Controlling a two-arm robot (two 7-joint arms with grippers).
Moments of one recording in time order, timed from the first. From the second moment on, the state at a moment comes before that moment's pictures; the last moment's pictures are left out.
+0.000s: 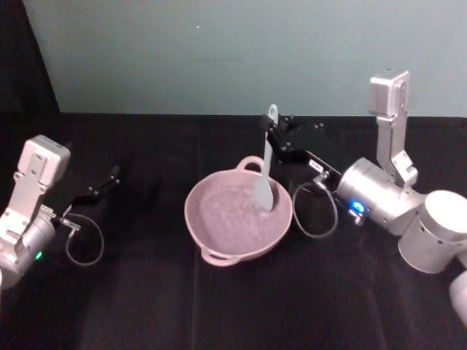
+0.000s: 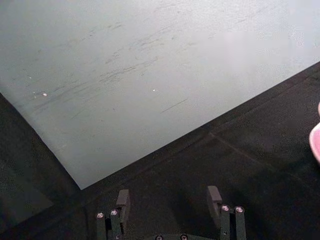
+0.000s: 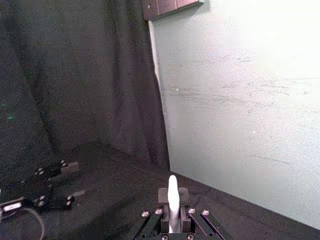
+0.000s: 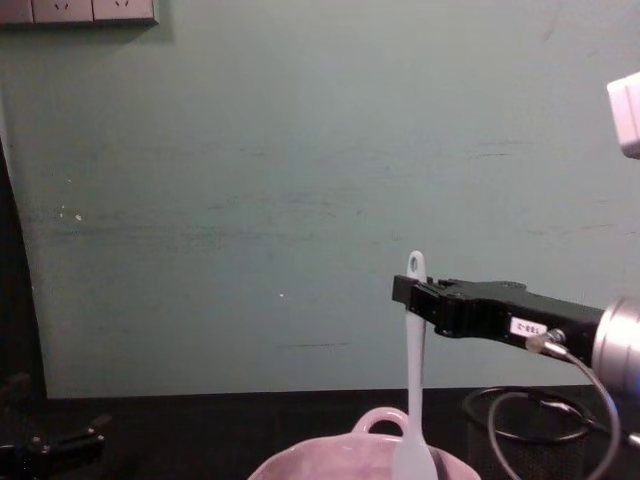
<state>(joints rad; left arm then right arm) -0.20 0.60 0.45 -1.41 -0.25 -0.12 0.03 0.38 0.33 -0.42 -1.36 0.50 -0.03 0.44</state>
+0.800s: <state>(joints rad) -0.20 0.60 0.45 -1.41 -0.25 -0.12 0.03 0.36 0.28 -0.49 -1.39 0.51 -0.01 0.50</state>
